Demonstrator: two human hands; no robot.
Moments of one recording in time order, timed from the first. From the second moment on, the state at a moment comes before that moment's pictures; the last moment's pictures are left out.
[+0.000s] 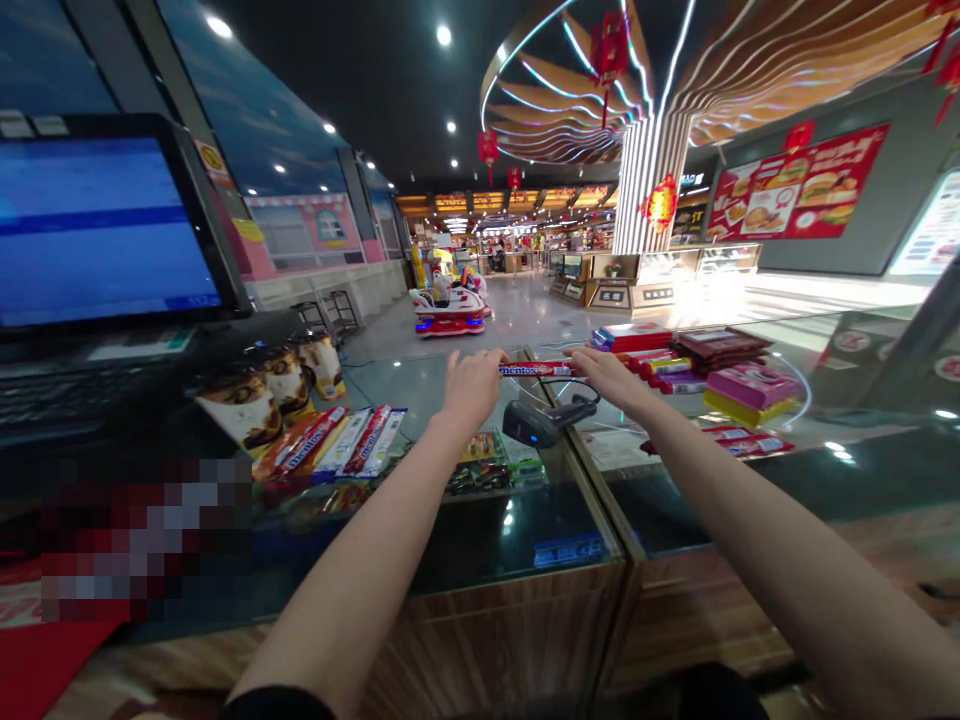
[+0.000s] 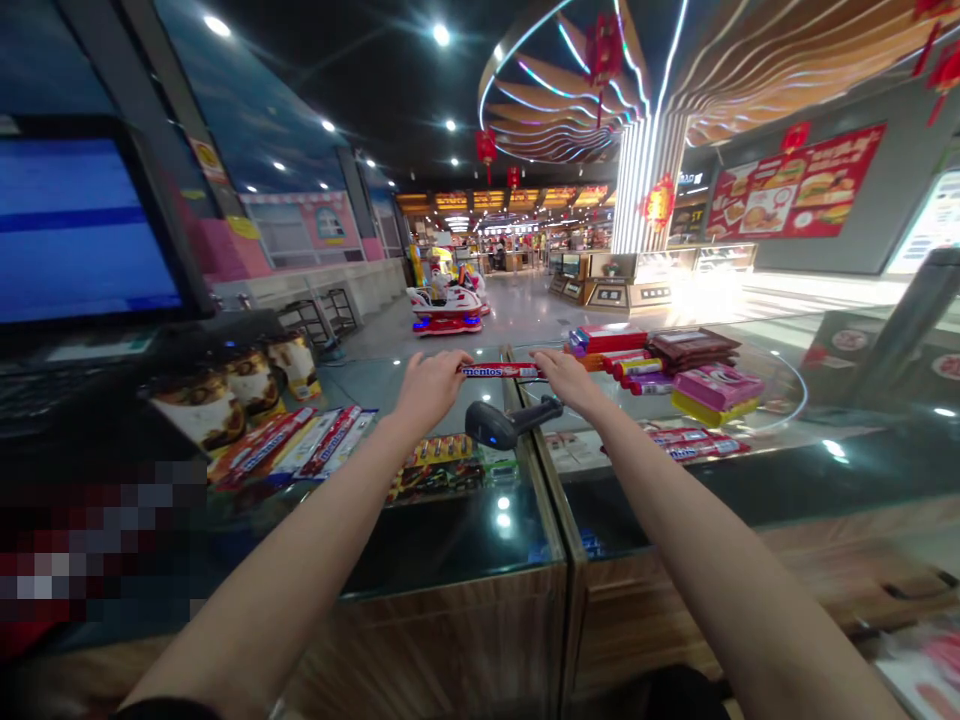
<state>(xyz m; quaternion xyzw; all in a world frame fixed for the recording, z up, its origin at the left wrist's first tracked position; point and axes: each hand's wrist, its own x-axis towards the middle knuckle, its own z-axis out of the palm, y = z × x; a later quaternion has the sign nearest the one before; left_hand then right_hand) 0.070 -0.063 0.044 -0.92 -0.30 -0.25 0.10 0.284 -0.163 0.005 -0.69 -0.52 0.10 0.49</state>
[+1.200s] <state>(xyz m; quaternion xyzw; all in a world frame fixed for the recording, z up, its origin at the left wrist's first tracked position) -0.016 0.000 -0.006 -0.92 -0.39 -0.09 0.05 0.251 -0.120 -0.002 -0.65 -0.67 0.21 0.30</state>
